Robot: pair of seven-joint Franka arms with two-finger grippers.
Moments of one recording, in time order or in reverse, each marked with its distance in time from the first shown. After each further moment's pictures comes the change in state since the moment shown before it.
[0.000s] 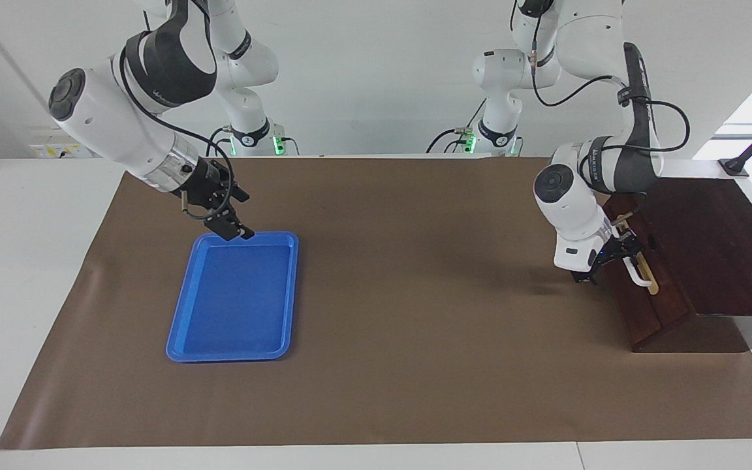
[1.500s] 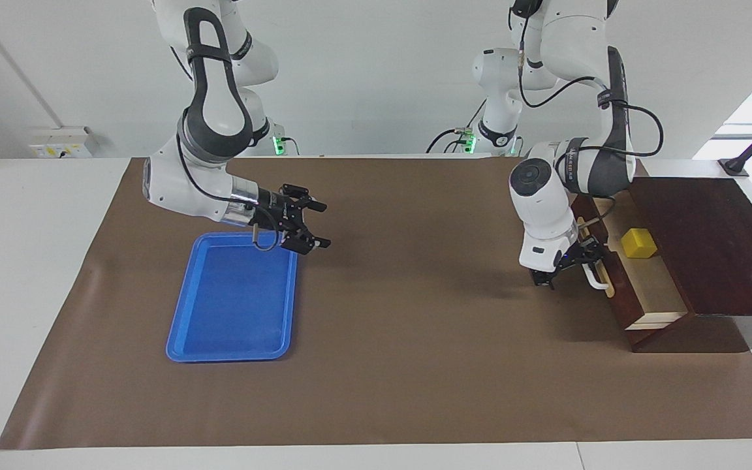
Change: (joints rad) left arm -0.125 0.028 -0.005 0.028 -0.220 0.032 -0.027; right arm 0.111 0.004 0.007 -0.299 0.513 0.182 -0.170
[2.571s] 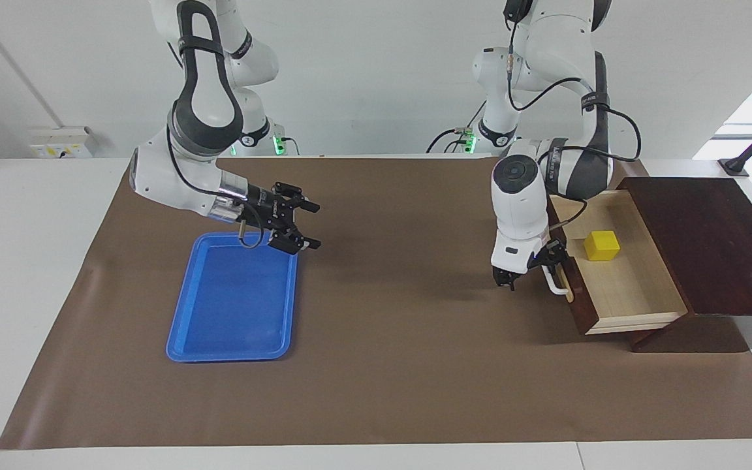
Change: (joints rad) left arm -0.070 0.041 0.002 0.095 -0.188 -0.047 -0.008; right arm -0.015 -0.020 -0.013 -0.009 0.000 0.032 0.043
